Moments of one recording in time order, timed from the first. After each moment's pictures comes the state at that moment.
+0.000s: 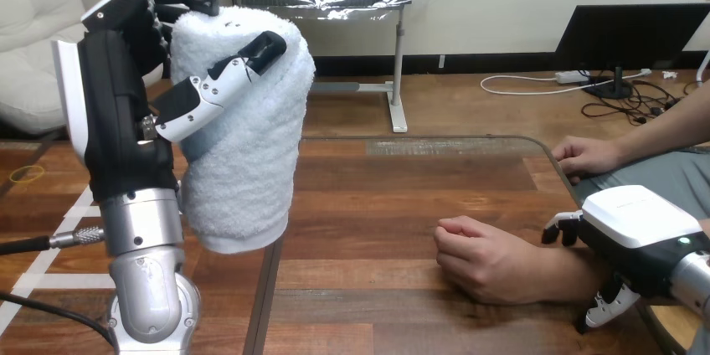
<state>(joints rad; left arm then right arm) -0.12 0.04 0.06 -0.22 0.17 -0.26 0.25 -0.17 -0.82 0.20 0.39 -0.83 -0.33 0.11</state>
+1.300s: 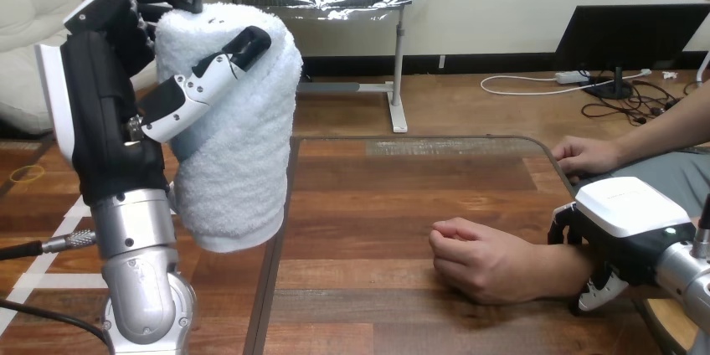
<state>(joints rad) -0.12 0.02 0.09 -0.22 0.15 -0.26 0.25 -0.26 -0.79 0.29 0.48 -0.84 -0.26 0.06</state>
